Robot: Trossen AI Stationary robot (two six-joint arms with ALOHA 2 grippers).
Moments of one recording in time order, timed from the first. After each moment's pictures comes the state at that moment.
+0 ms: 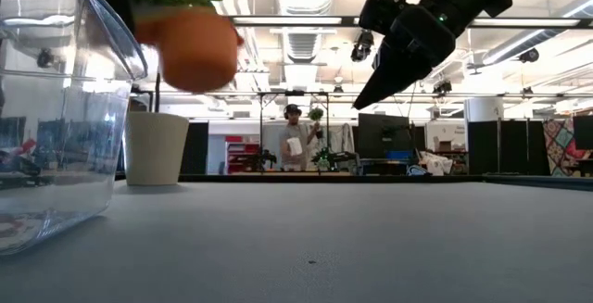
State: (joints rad) left arm -0.33 1.36 1.15 -1.02 -0.12 -0.76; right arm 0.05 1.43 0.84 -0.15 0.13 0.05
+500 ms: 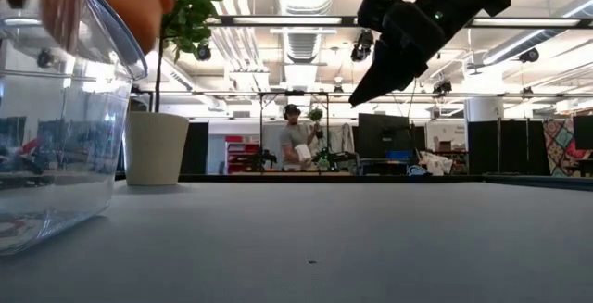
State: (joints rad) left arm -0.66 1.28 1.16 -1.08 -0.15 -1.10; right arm 0.05 1.43 0.84 -0.12 0.17 0.10
